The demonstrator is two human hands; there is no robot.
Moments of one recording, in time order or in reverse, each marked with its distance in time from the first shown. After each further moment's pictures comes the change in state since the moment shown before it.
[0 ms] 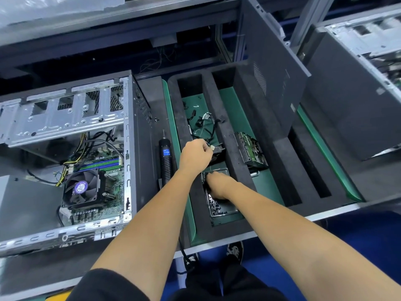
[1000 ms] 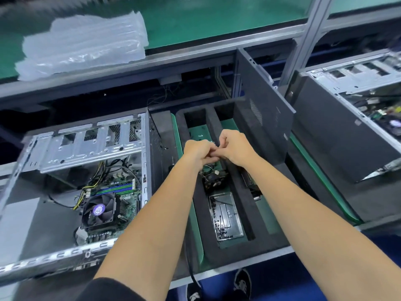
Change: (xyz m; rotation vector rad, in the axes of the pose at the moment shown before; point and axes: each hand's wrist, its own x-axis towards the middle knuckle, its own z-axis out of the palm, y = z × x) left_hand 0.012 0.073 -0.084 -0.863 -0.111 -0.472; right_hand -0.063 0.013 -0.155 0.716 0.740 -0.018
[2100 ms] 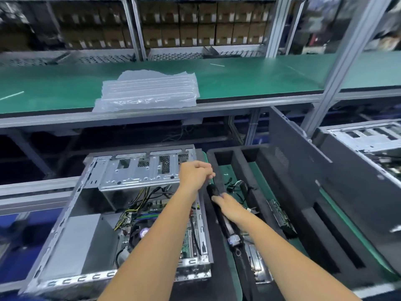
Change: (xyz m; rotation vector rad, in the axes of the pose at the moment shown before) left_hand -0.029 0.026 -0.141 -0.022 0.051 0.411; right_hand -0.030 -0.080 0.120 0.177 -0.255 0.360
